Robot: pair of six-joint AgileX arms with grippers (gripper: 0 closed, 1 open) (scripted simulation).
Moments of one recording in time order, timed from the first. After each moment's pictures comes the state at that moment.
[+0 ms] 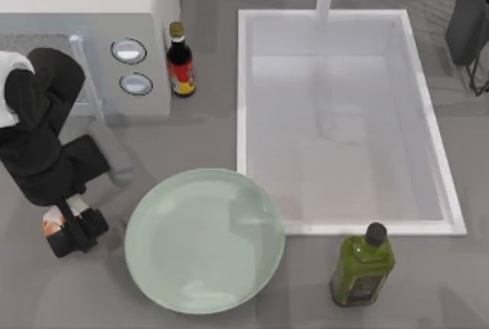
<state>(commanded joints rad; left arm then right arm) -0.21 1.75 0.98 -0.77 0.02 0.78 0.00 0.00 0.00 0.00 0.00 0.00</state>
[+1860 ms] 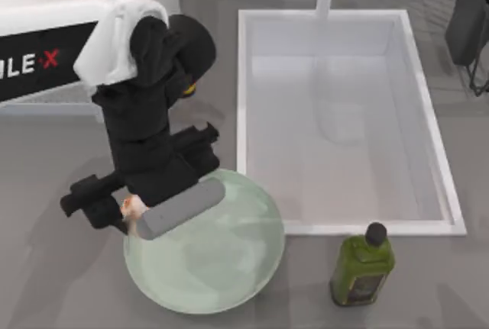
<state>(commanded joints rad) -0.56 1.85 1.34 -1.15 0.02 1.98 0.00 0.00 0.00 0.00 0.00 0.00</state>
